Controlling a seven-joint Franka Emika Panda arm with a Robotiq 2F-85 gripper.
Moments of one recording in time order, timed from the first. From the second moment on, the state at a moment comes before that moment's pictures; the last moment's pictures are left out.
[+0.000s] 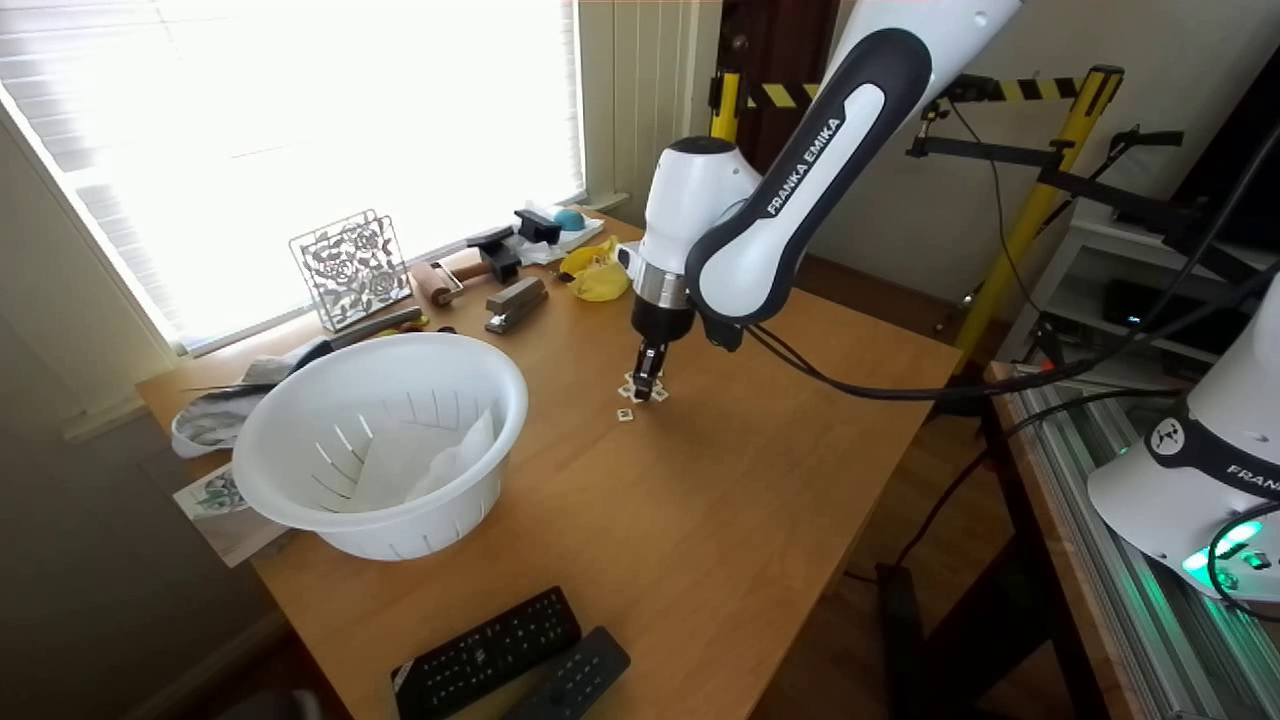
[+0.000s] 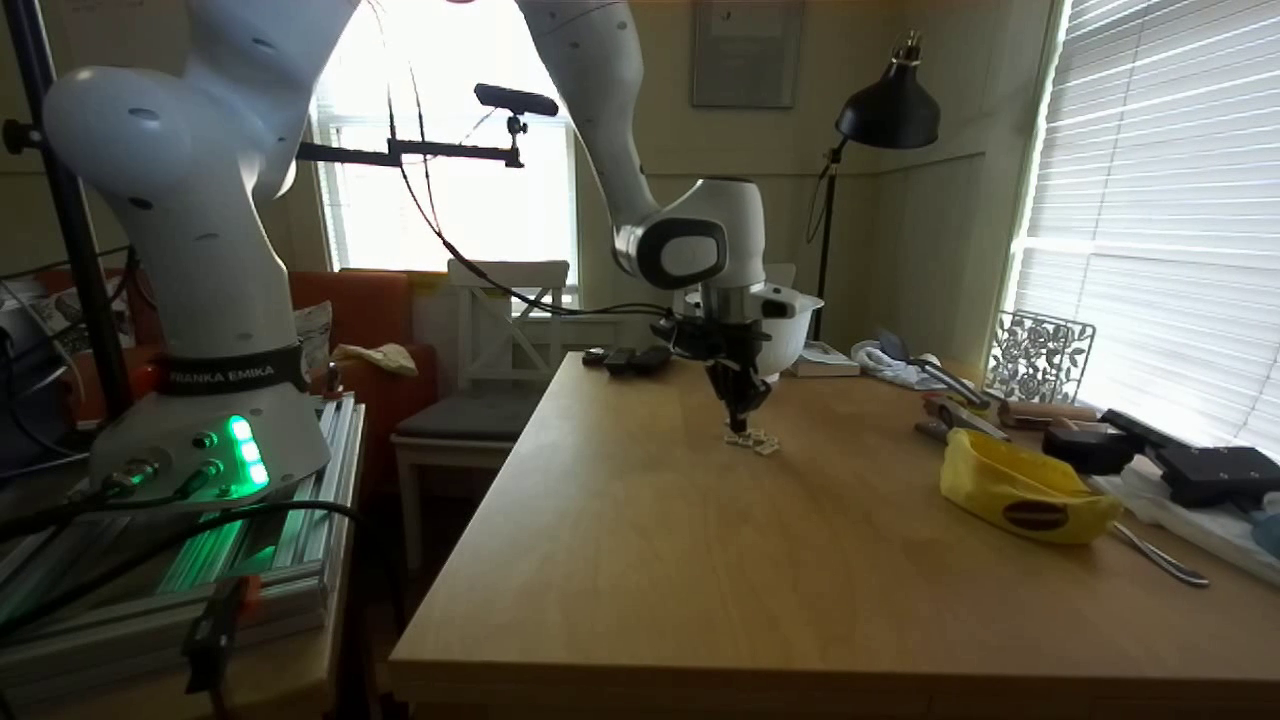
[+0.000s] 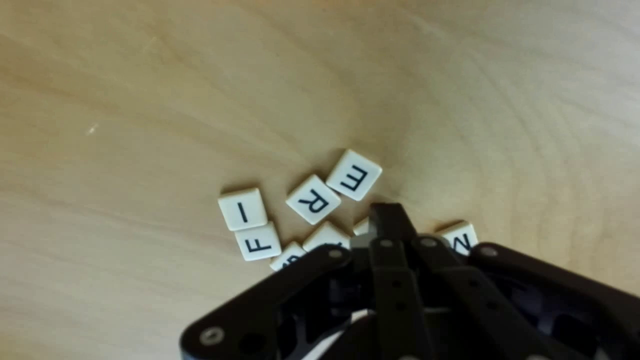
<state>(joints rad) -0.20 0.59 0.08 -2.11 0.01 2.86 -0.17</state>
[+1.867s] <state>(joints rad) -0.16 0.63 0.04 -1.98 -0.13 2.65 -0.44</state>
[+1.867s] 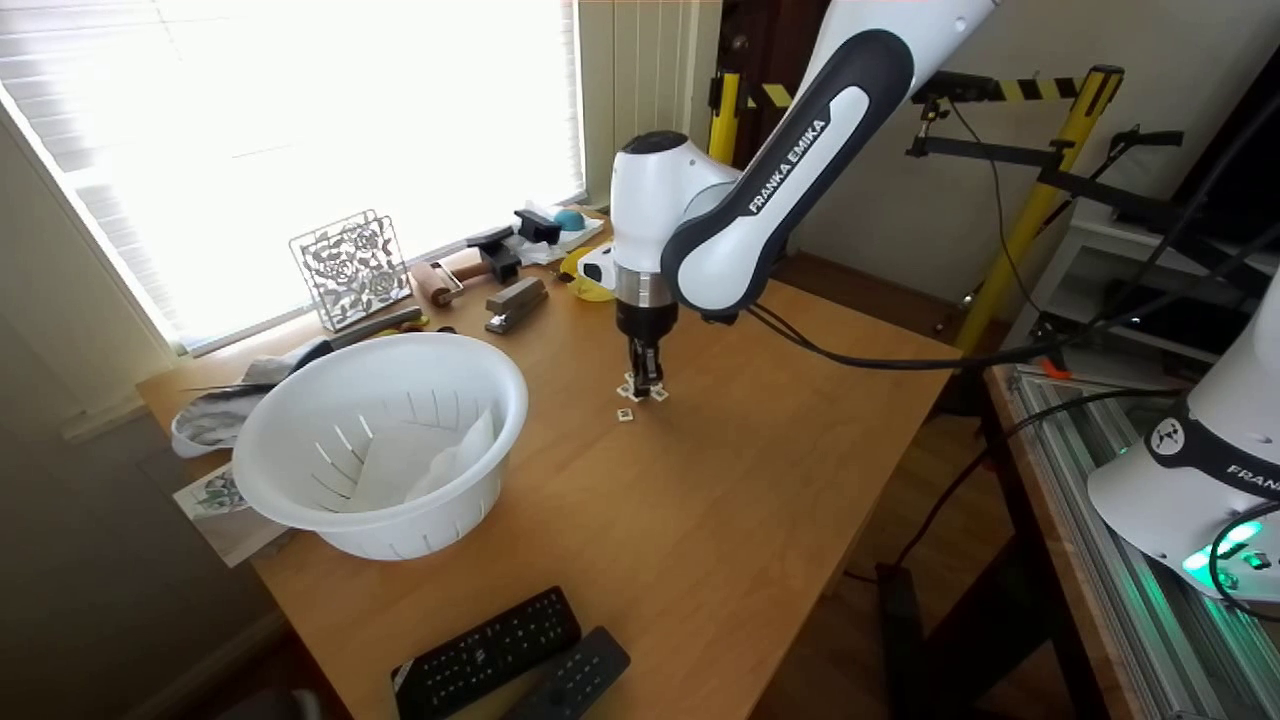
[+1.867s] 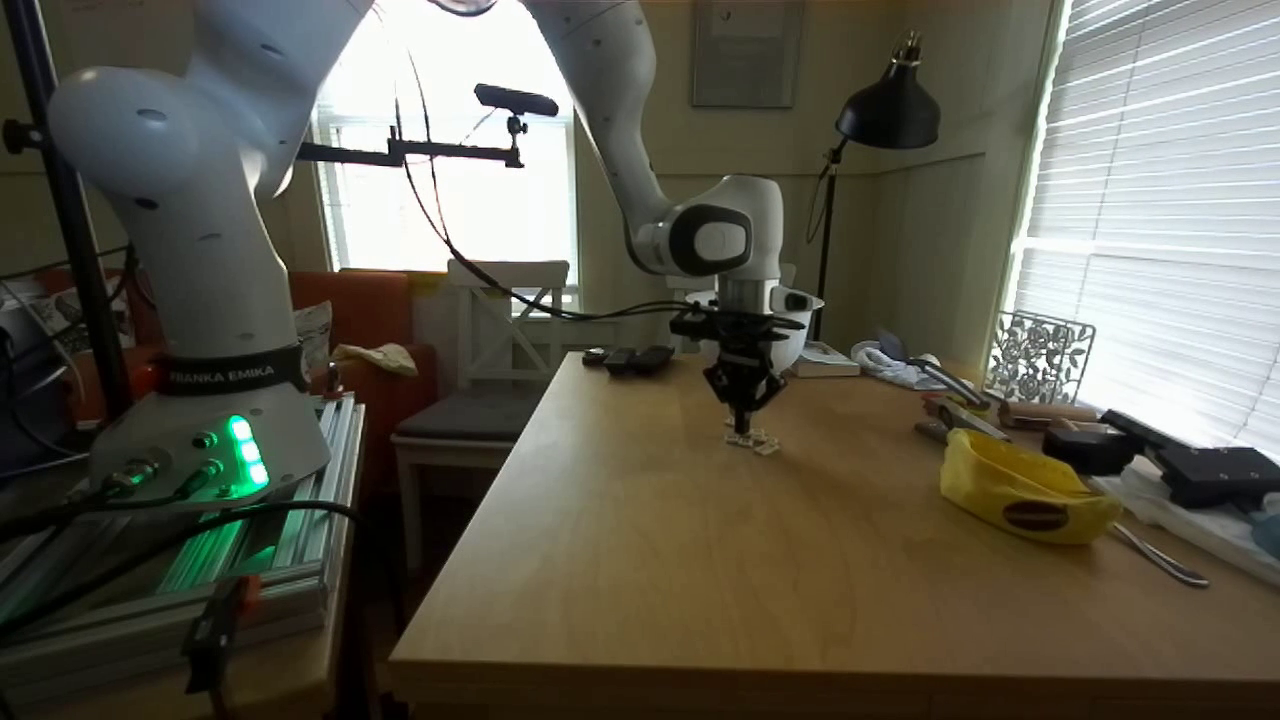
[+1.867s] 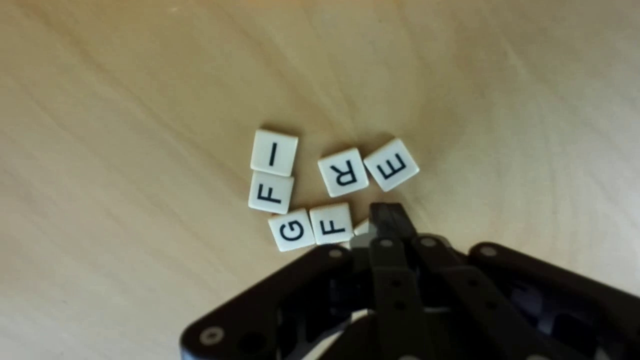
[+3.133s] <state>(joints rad) -0.13 0.66 0.04 -1.93 -0.22 2.65 -0.60</state>
